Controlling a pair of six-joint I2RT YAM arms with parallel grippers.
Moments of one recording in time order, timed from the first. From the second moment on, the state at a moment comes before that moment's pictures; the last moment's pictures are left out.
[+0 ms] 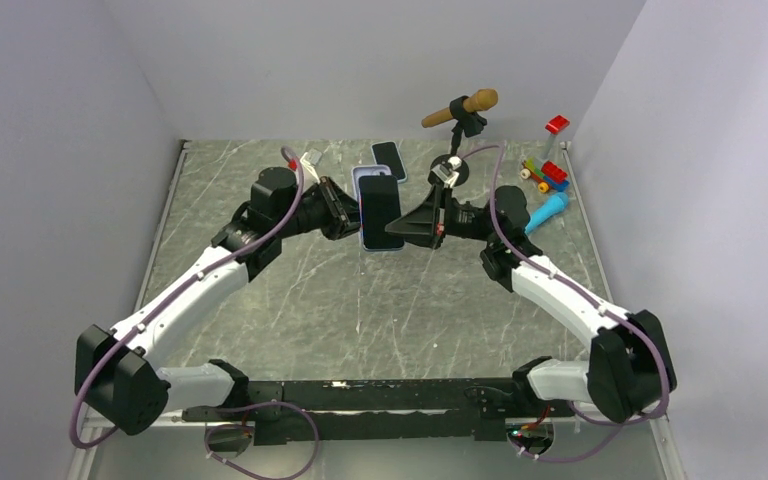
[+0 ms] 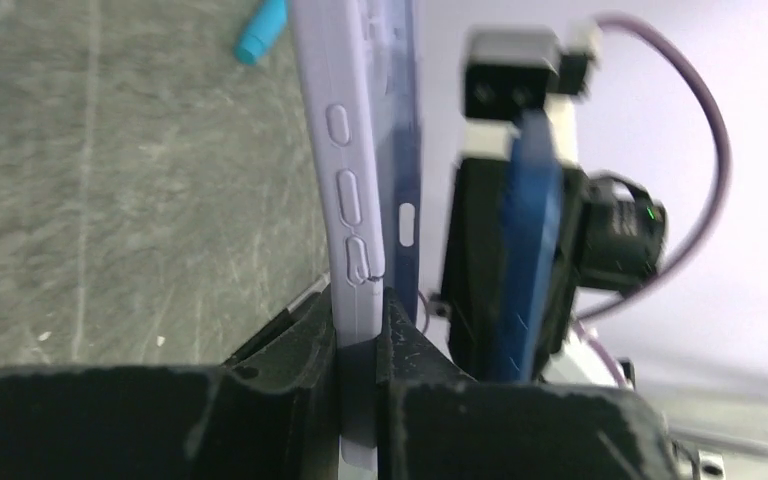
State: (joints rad) left arm -0.54 1.22 1.03 -0.05 0.51 -1.18; right arm 0.45 1.28 0.79 0.69 -0.98 1.63
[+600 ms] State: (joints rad) left arm -0.49 1.21 1.01 -0.45 0.40 -1.03; right arm 0.39 1.18 0.96 -0.28 -0.77 0.97
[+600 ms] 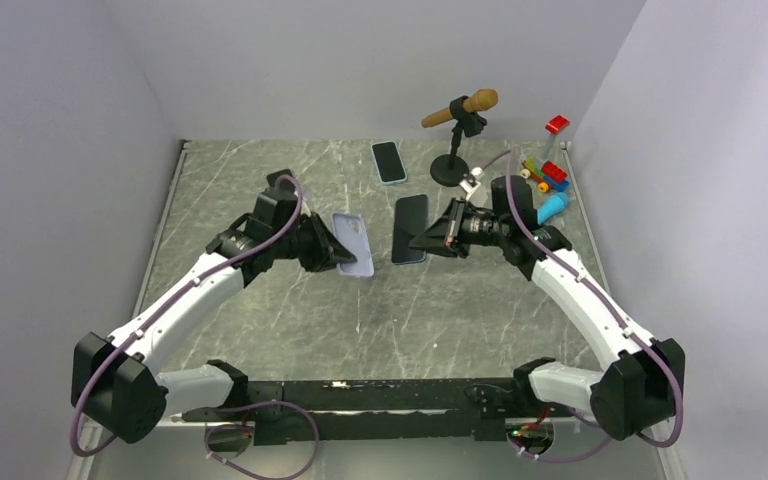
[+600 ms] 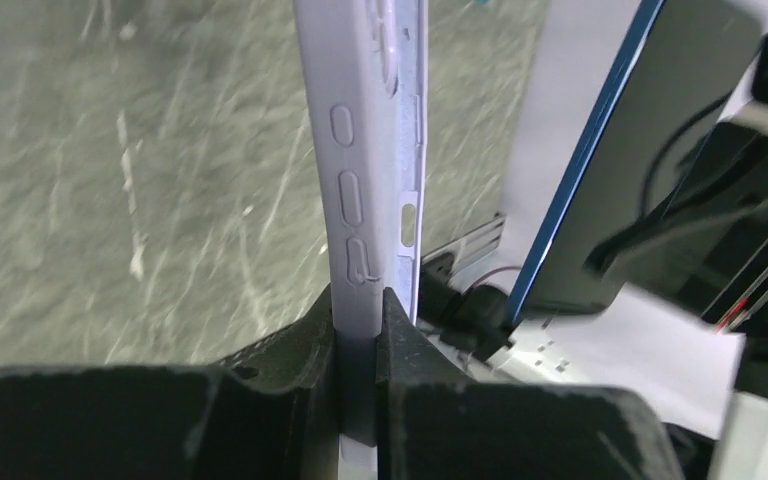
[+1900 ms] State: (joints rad) left arm -0.52 1.24 1.07 -0.65 0.58 -0.86; right arm -0.01 1.74 0.79 0.08 -0.60 0.79
